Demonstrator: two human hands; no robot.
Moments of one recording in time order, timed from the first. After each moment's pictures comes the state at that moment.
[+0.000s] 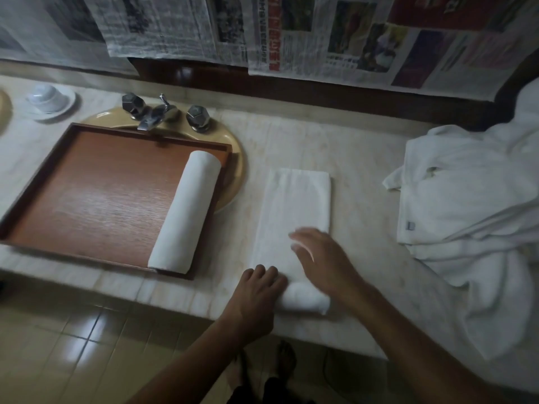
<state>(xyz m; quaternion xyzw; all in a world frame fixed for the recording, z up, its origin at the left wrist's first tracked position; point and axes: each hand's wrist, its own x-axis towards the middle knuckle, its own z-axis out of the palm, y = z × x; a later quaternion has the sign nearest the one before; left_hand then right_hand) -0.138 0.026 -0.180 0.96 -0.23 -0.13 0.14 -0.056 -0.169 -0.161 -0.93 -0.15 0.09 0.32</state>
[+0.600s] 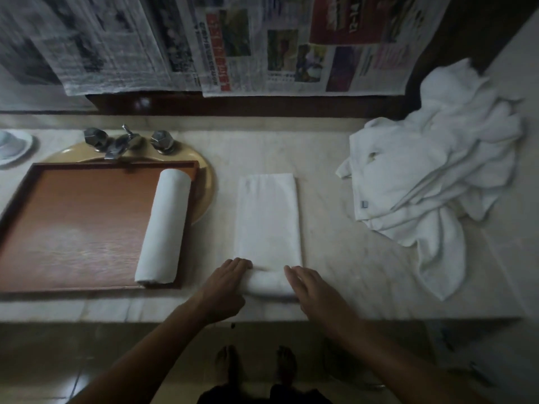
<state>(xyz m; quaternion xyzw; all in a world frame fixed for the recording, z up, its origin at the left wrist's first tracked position) -0.124 0.072 -0.182 0.93 -0.25 -0.17 0.22 -0.180 -0.206 -0.197 -0.96 -0.26 -0.03 0.06</state>
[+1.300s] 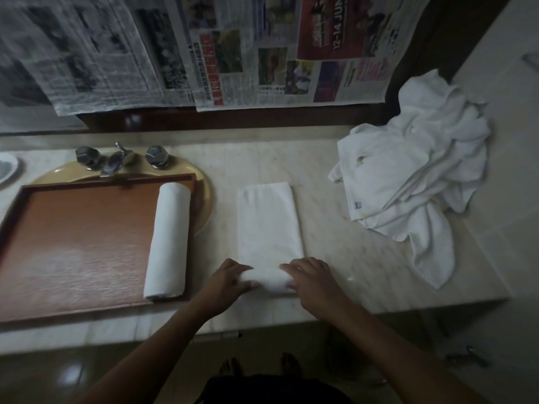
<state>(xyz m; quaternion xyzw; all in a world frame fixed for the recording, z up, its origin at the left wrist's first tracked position) -0.097 0.093 -0.180 0.90 -0.16 -0.21 0.36 -0.155 -0.175 -0.173 -0.98 -0.14 0.04 0.14</state>
